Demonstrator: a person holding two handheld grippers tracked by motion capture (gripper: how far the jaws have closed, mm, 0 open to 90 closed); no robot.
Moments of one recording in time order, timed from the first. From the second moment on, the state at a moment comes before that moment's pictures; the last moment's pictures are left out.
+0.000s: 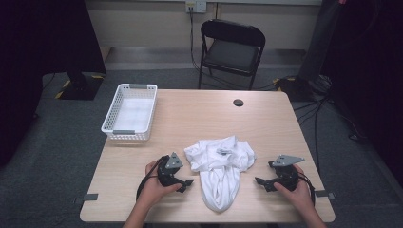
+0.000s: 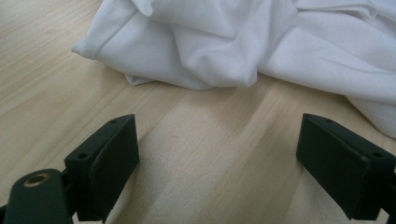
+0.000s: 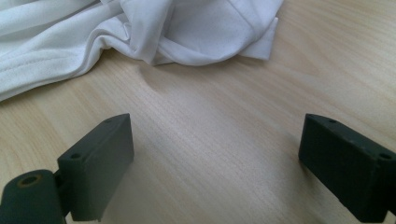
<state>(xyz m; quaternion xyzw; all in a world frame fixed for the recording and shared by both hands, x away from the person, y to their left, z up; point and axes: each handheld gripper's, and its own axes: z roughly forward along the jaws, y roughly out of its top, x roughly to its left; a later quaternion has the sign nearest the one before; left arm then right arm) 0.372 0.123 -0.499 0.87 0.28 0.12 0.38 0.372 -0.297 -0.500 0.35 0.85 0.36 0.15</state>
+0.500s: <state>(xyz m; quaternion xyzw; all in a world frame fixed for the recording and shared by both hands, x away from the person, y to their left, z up) 0.377 0.119 -0.485 0.85 0.30 0.12 0.41 0.372 -0.296 -0.495 0.36 0.84 0.39 0.14</state>
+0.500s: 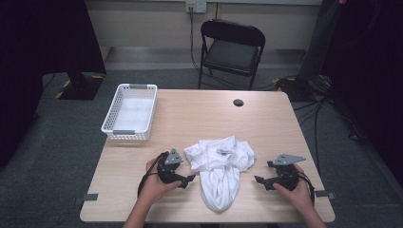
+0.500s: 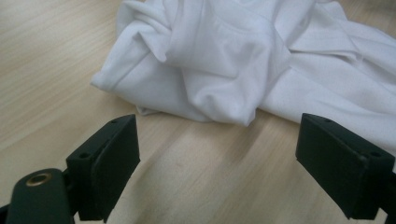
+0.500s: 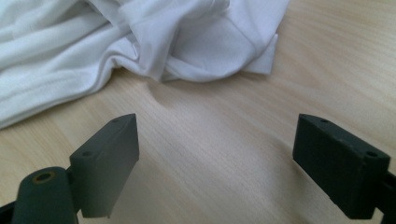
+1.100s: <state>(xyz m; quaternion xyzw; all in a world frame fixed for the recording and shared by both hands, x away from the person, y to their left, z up) 0.407 0.098 -0.463 0.84 0.28 0.13 0.44 0.393 -0.279 -0.474 0.35 0.80 0.46 0.11</state>
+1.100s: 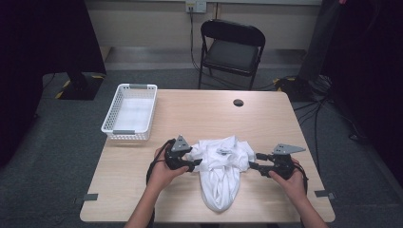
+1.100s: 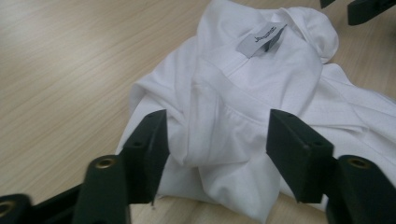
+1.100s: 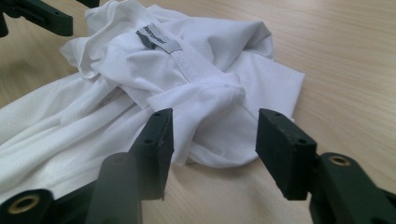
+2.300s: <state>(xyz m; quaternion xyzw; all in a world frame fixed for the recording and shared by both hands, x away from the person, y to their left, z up) 0.396 0.100 -0.452 0.86 0.25 0.08 0.44 0.390 -0.273 -0.462 0.32 0.82 0.47 0.10</state>
